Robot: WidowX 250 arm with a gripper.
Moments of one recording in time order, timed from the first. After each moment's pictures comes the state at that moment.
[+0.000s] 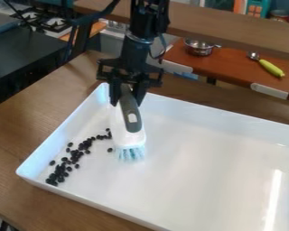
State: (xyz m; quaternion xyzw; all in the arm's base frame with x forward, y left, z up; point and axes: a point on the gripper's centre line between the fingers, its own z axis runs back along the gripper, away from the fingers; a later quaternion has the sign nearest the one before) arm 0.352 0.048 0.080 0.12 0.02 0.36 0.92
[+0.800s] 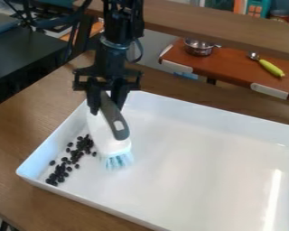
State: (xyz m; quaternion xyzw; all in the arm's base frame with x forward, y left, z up) arm 0.314 0.057 0.079 0.11 0.03 0.45 0.89
